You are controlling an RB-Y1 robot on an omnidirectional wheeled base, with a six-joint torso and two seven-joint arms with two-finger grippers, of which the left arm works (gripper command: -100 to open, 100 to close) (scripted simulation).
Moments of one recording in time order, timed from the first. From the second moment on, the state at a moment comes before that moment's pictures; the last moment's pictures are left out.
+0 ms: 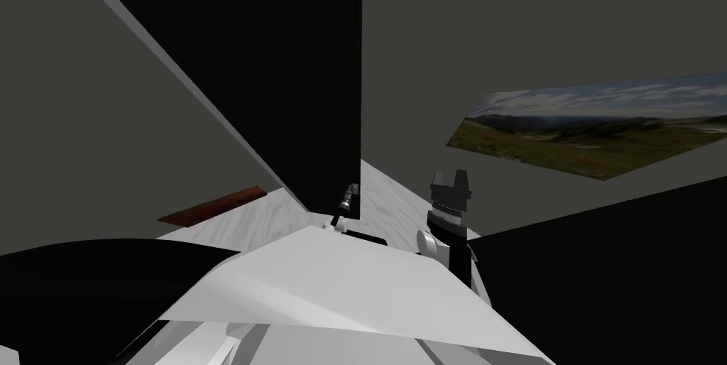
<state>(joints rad) -0.16 0.01 -0.26 -0.62 0.42 -0.85 -0.28</state>
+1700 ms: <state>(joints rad) -0.14 0.04 -0.31 -0.65 0.44 -0.82 -0.31</state>
